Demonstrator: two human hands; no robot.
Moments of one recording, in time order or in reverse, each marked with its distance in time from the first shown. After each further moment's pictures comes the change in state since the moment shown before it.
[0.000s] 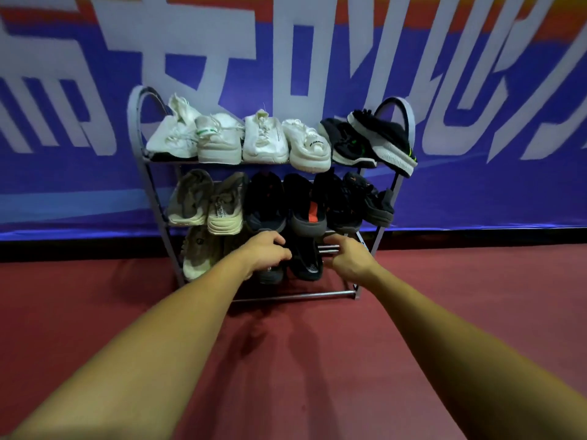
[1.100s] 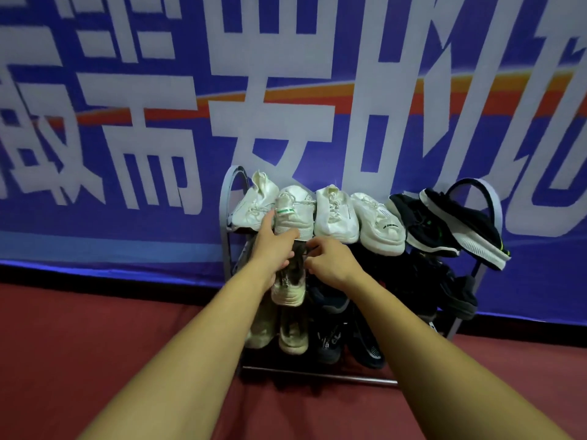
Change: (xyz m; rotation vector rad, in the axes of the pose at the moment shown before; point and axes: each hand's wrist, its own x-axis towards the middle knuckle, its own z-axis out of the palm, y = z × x) left_hand -0.010 0.044 -0.143 -0.604 0.509 0.067; right_hand 0.079 -0.185 0.003 0.105 0.005 -0.293
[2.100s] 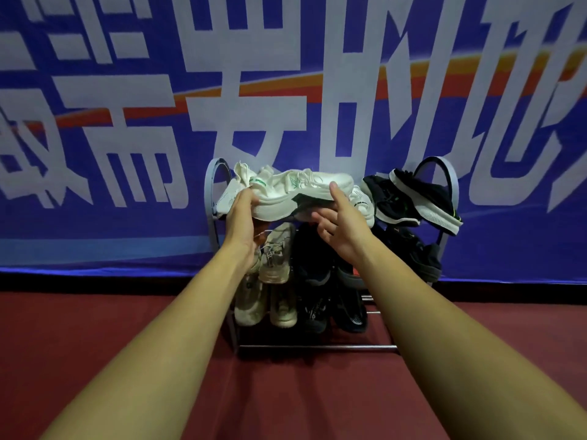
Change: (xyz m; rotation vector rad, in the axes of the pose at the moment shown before) left_hand -0.050 0.030 -0.014 -0.431 -0.010 0.057; right_hand -0.033 0.000 -0.054 1.276 0.134 0.324
